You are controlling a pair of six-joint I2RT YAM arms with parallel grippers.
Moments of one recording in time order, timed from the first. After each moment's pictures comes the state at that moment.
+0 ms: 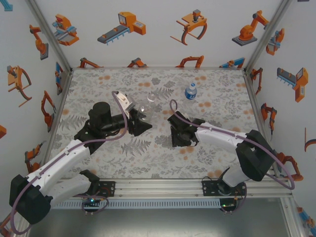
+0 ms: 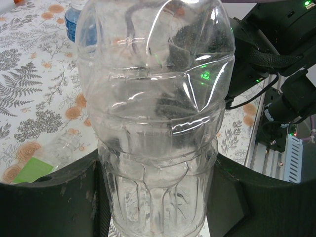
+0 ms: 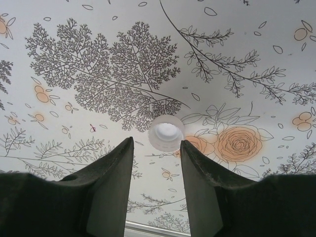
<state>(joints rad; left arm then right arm) -0.63 0.99 0.72 0.08 0.56 -0.07 0.81 1.51 0.89 -0.58 0.09 0.66</state>
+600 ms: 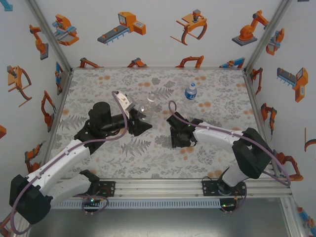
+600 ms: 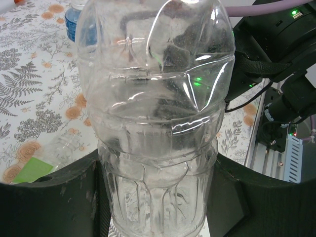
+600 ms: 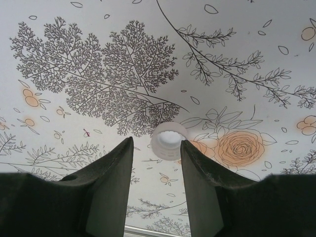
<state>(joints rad) -0.63 0.99 0.72 0.08 0.56 -0.07 0.81 1.54 0.89 -0.57 0.09 0.66</state>
